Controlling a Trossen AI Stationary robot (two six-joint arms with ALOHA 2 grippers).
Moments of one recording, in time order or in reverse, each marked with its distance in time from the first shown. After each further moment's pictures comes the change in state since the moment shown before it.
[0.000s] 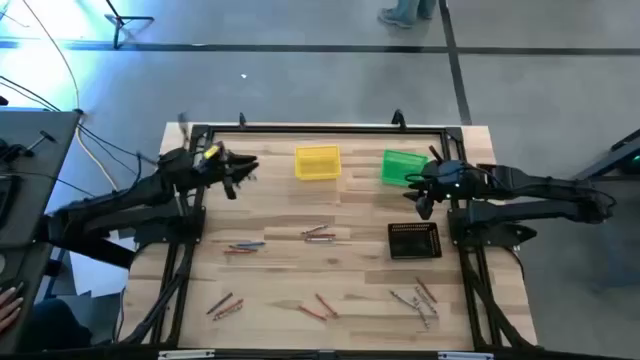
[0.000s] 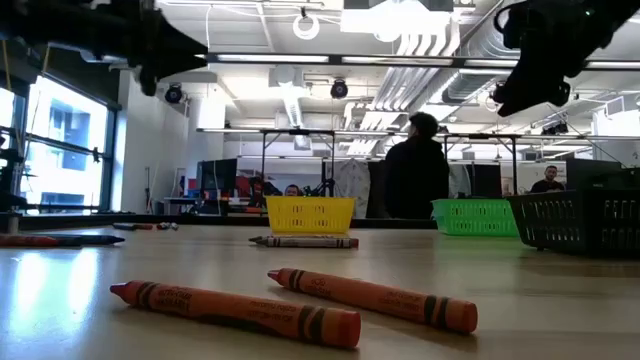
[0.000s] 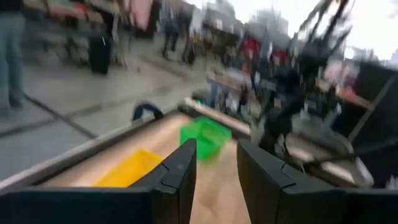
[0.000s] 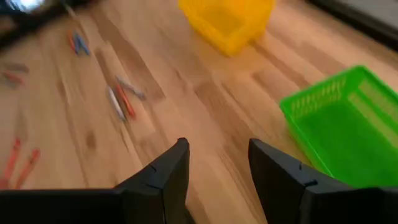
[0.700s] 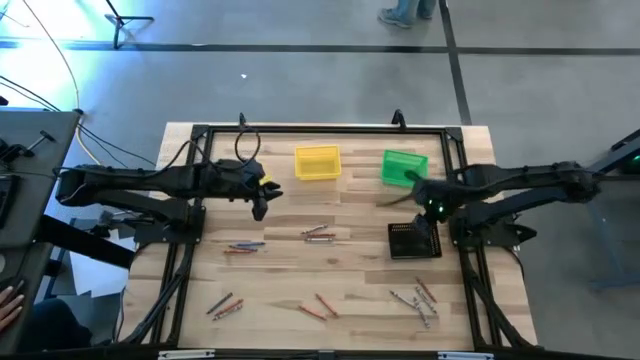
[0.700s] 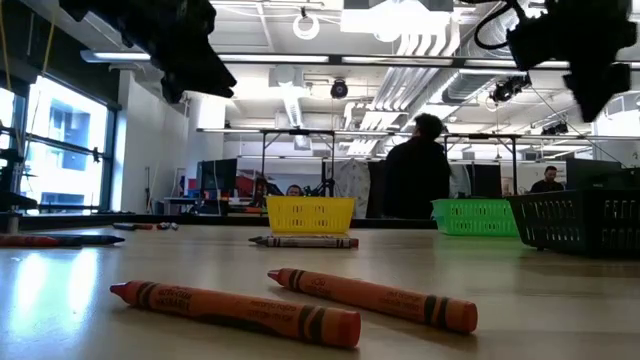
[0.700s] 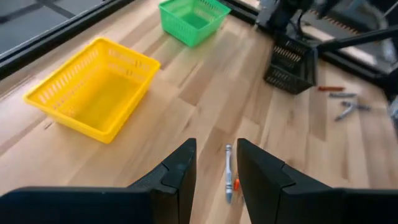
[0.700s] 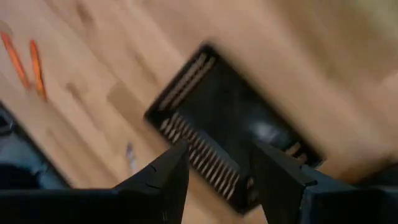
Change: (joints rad) left arm -0.325 0.443 0.302 -0.361 -0.214 -0.060; right arm 0.203 0.318 0.211 -0.399 -0.305 0.439
